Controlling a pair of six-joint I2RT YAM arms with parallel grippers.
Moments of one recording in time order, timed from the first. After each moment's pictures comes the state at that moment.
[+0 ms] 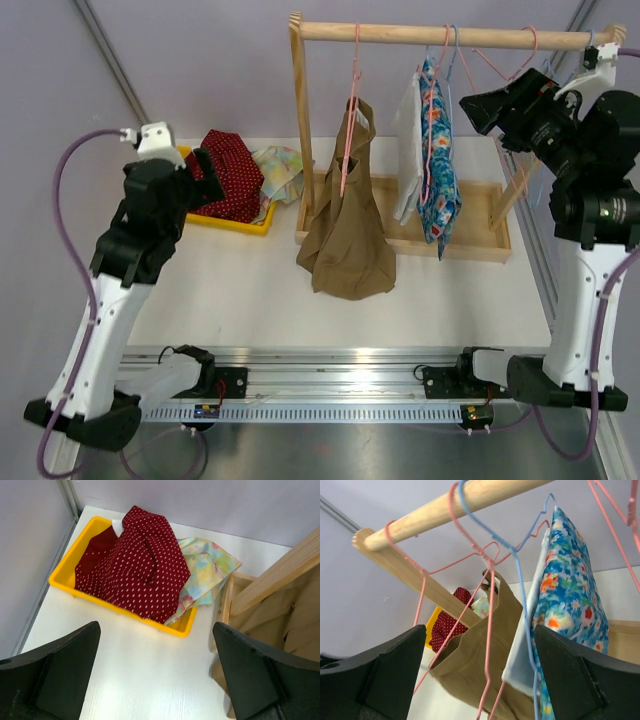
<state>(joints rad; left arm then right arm) -0.33 1.08 1.46 -0.73 -0.41 -0.27 -0.06 1.23 1.92 -0.69 -0.41 0.55</state>
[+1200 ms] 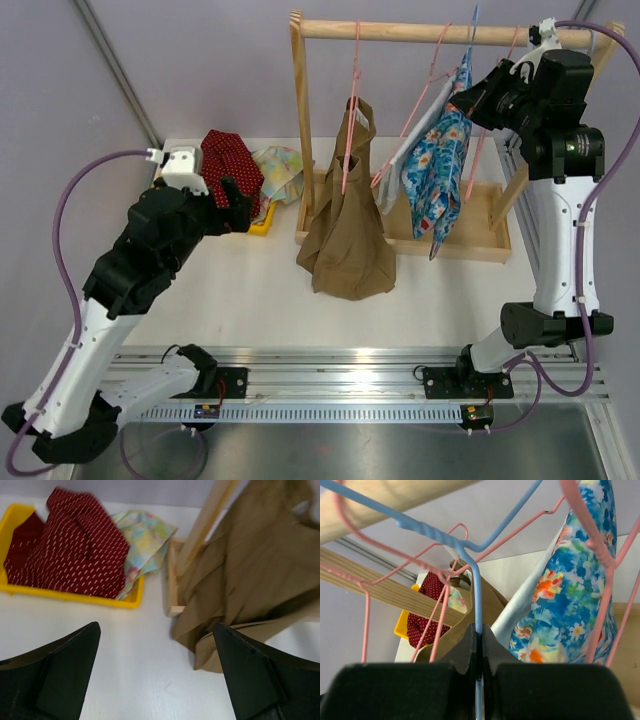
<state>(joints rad) -0.53 0.88 1.33 -0.77 -0.30 -0.32 0.04 1.56 2.16 -0.84 -0.29 0.49</state>
